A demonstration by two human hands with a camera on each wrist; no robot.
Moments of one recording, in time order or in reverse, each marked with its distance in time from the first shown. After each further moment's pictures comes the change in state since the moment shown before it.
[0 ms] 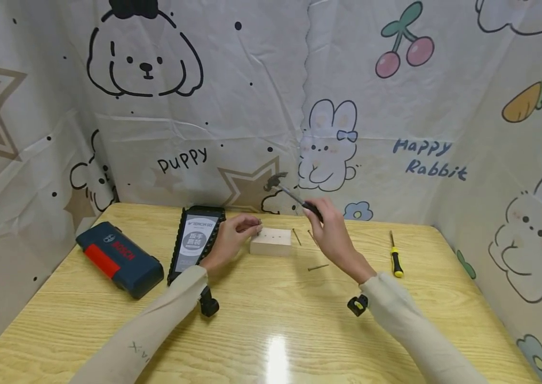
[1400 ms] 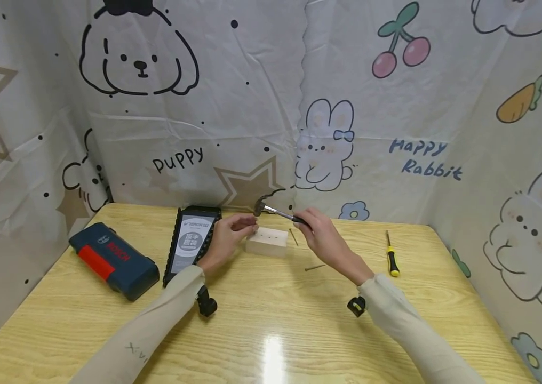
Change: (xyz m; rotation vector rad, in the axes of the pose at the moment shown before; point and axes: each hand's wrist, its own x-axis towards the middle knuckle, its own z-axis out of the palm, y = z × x) left_hand 0.002 -0.003 0.002 -0.072 0.055 0.000; right_hand -0.004 0.006 -0.001 -0.087 -0.210 -0.039
